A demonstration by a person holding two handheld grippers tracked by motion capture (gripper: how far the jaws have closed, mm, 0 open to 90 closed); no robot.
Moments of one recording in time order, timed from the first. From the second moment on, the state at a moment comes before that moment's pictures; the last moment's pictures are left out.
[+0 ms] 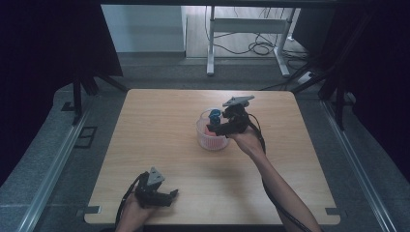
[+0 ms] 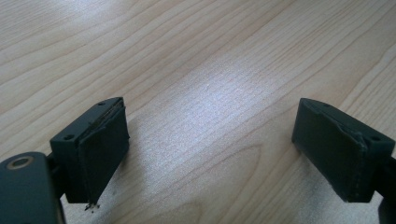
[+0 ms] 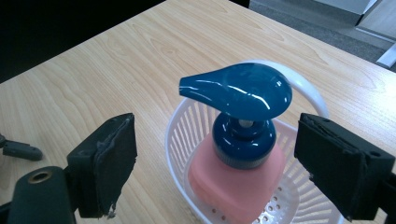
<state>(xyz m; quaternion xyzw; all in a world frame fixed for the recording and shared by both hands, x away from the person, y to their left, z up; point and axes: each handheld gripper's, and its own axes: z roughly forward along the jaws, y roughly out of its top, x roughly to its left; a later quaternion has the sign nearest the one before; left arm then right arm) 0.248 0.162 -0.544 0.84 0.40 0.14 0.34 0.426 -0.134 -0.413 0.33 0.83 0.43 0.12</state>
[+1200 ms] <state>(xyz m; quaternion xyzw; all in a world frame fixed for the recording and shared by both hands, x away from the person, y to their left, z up) 0.248 0.162 -0.544 0.84 0.40 0.14 0.34 0.392 -0.159 -0.414 0.32 0.83 0.44 0.12</state>
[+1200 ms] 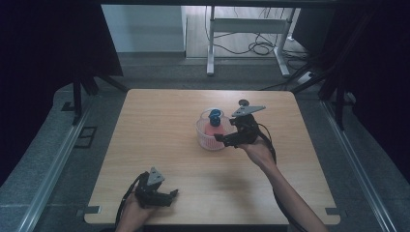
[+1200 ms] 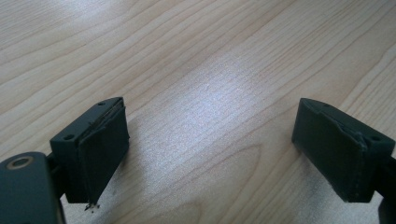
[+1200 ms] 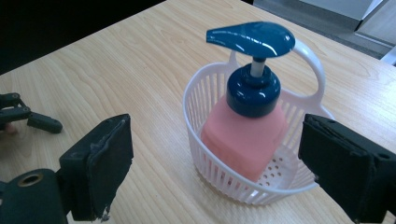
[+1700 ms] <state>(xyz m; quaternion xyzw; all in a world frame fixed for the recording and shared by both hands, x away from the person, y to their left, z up) 0.248 0.161 -0.544 0.84 0.40 0.14 0.34 0.381 -0.177 -0.418 0.32 0.83 0.44 0.12</state>
